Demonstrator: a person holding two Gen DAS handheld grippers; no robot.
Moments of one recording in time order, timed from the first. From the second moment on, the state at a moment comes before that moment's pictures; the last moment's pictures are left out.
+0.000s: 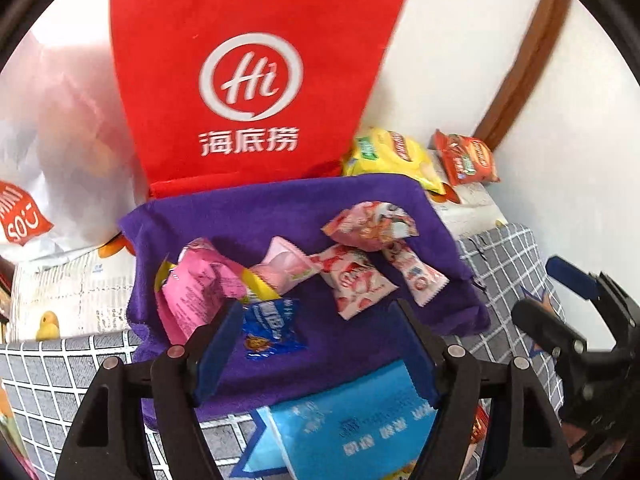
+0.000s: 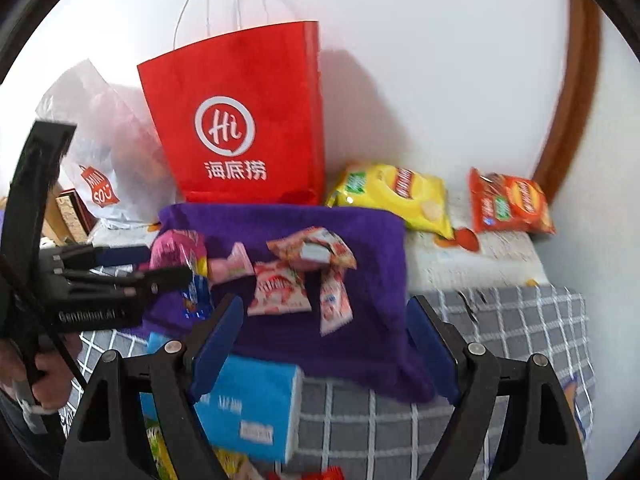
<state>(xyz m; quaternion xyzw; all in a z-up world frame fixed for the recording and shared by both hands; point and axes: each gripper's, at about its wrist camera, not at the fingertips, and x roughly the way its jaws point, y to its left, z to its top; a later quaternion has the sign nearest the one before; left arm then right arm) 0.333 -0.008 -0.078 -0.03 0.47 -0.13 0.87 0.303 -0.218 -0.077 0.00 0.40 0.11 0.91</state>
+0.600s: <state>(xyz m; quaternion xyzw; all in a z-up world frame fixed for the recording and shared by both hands) 0.295 -0.019 -0.038 0.00 0.43 -0.14 0.89 0.209 -0.263 -0.109 0.06 0.43 0.06 0.90</state>
